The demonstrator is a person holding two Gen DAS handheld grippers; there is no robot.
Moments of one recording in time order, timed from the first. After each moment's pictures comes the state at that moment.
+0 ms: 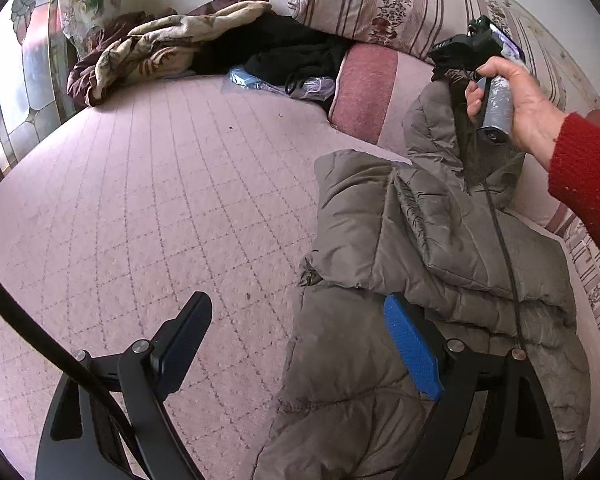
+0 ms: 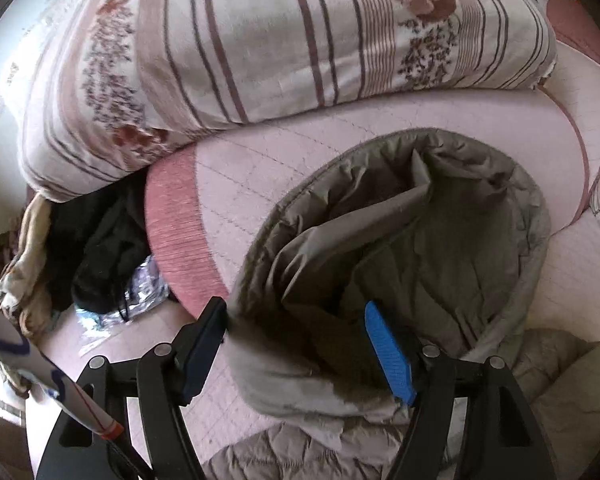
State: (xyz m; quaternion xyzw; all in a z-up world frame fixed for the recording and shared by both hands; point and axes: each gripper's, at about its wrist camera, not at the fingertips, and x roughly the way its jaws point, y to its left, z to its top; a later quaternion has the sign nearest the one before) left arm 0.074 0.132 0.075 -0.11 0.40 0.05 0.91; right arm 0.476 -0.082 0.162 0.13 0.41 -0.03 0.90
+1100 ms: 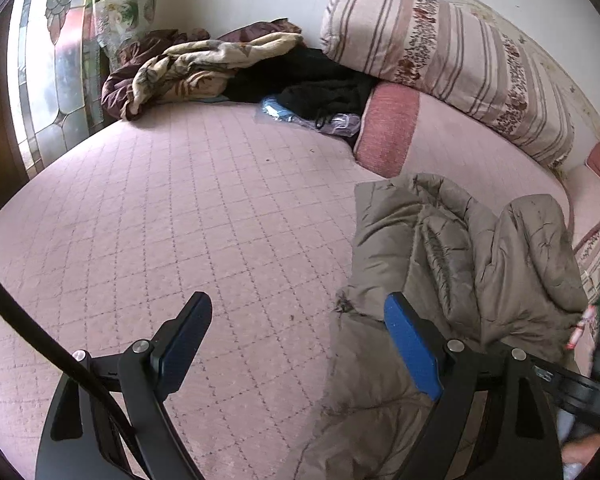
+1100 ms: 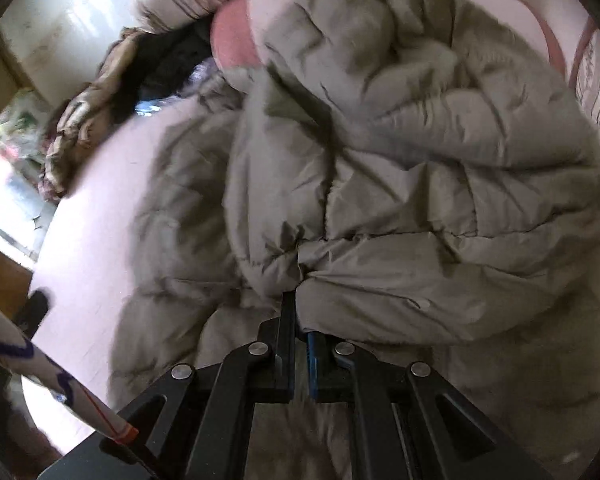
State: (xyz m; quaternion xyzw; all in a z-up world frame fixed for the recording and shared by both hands) left arm 0.050 0.169 0.099 -0.14 0.36 0.08 0.92; right arm 0.167 -0.106 0.058 0.11 0.50 0.08 0.85
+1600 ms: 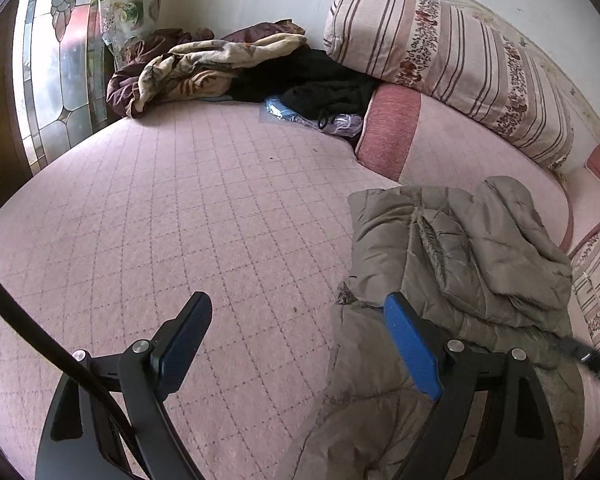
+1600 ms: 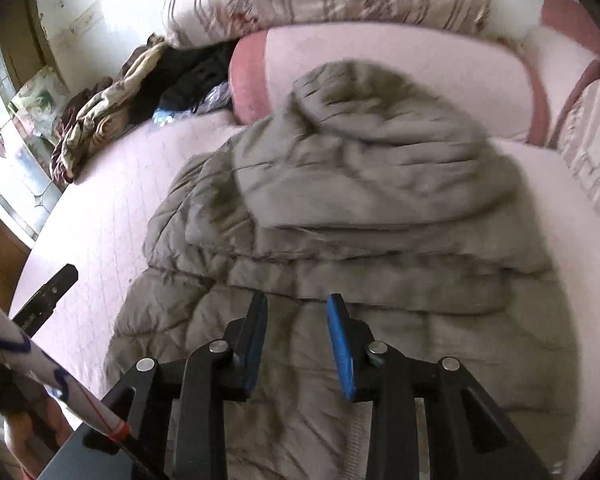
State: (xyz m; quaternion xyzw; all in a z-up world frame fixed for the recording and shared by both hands) left arm 0.037 0.164 0.102 -0.14 0.35 0.08 0.92; right arm 0.106 -0.142 0.134 0.04 0.45 0.07 0.89
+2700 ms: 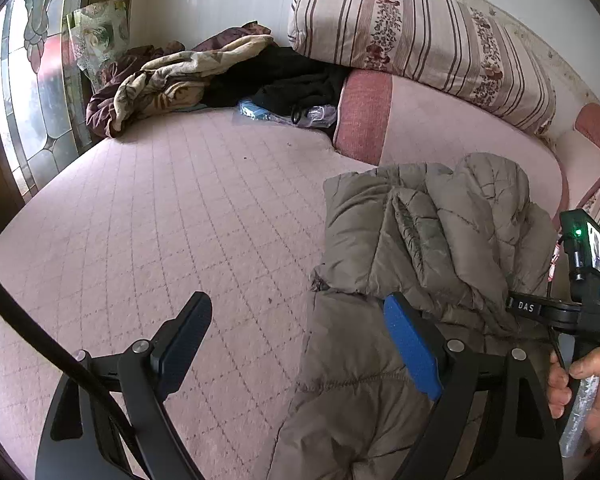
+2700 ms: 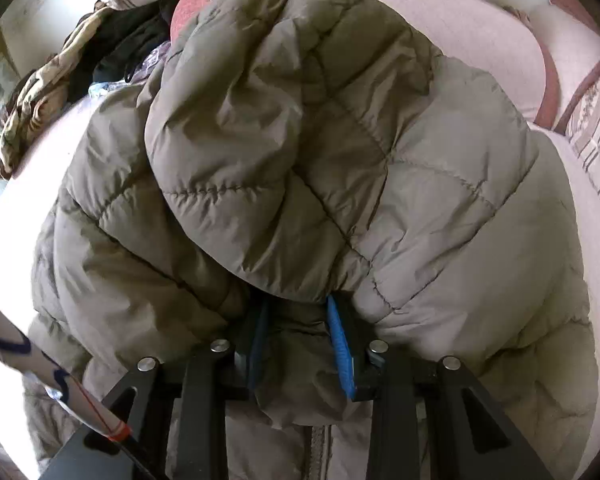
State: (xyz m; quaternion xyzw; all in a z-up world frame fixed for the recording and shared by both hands) left arm 0.040 0.131 0.101 -0.08 0.36 0.06 0.93; right arm 0.213 -0.158 0.047 0.01 0.51 0.04 0.86
